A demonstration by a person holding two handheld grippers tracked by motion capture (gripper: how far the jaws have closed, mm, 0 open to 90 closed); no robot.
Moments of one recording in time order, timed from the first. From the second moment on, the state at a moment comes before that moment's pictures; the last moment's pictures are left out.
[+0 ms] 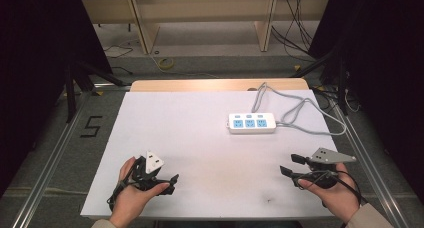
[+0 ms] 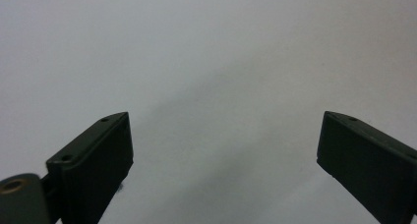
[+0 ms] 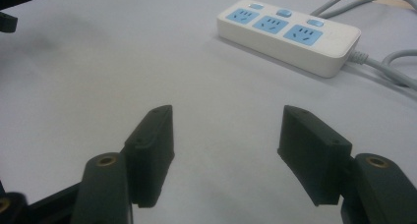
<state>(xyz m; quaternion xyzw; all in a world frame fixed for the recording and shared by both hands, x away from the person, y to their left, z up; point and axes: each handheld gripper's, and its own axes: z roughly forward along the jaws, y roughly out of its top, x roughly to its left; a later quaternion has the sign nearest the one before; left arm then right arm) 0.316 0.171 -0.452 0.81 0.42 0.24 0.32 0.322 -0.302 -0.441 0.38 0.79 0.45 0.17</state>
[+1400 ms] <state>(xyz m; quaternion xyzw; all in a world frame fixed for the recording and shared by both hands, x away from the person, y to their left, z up) 0.320 0.164 -0.454 0.82 0.42 0.23 0.33 0.362 -0.279 -0.426 0.37 0.81 0.41 0.21</state>
